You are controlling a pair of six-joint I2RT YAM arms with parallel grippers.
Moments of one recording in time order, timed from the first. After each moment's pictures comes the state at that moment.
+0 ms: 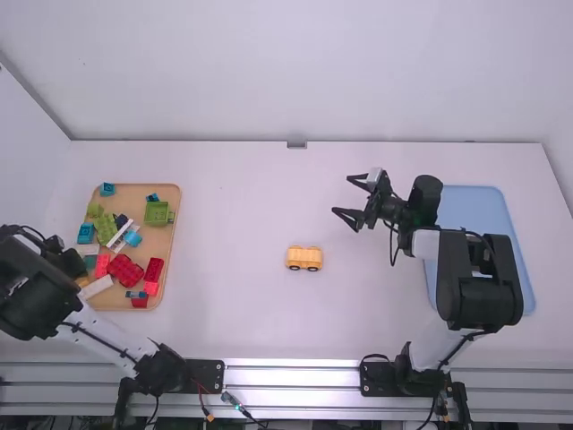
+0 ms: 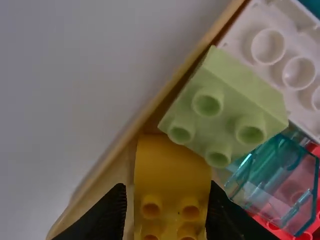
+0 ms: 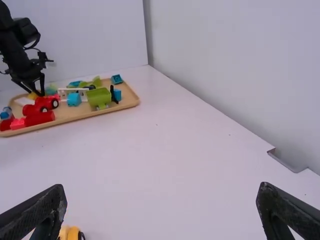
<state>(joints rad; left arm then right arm) 1.00 1.99 1.24 -0.61 0.04 0.28 -0.04 1.81 0.74 0.80 -1.21 -0.24</state>
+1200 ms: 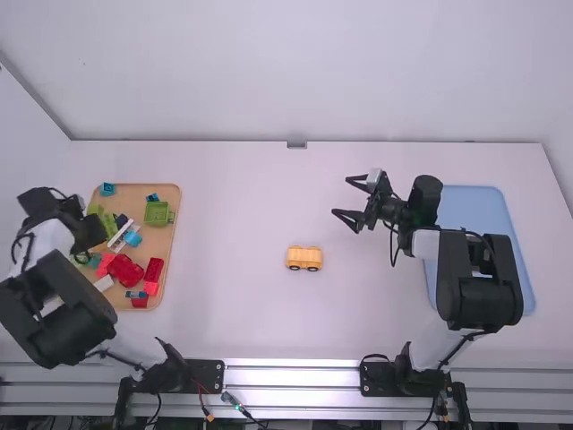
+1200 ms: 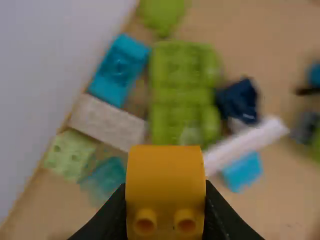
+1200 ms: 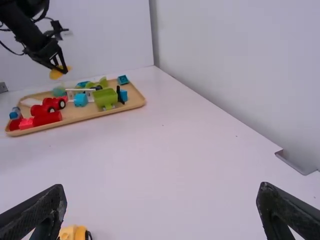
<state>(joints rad) 0.74 1.64 1.08 -0.50 0.11 0.18 -0.04 1.81 0.74 0.79 -1.24 -0.24</state>
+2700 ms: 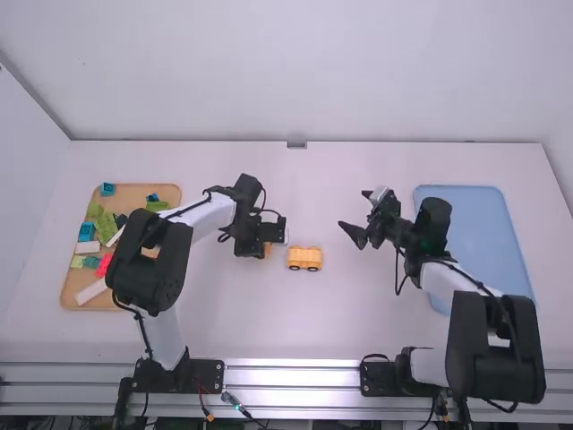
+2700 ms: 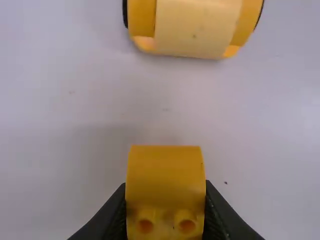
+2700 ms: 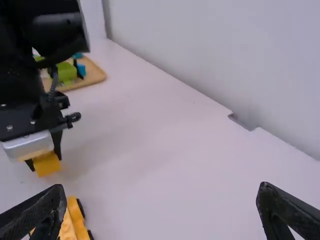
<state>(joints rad) -0.31 1.91 1.18 -0.74 0.29 1.17 -0.04 1.45 0.51 0.53 -0.94 -0.40</state>
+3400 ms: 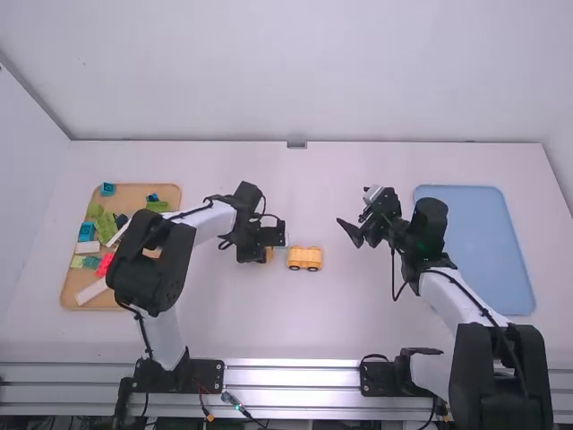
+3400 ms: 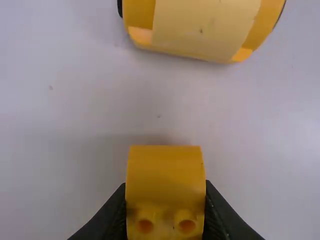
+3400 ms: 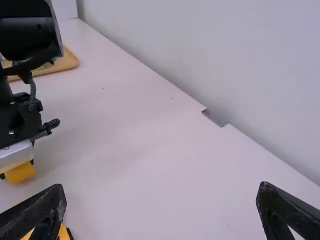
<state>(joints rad) -0.32 1.91 1.09 -0.62 0.30 1.08 0.02 1.32 0.51 0.43 -0.77 -0.45</state>
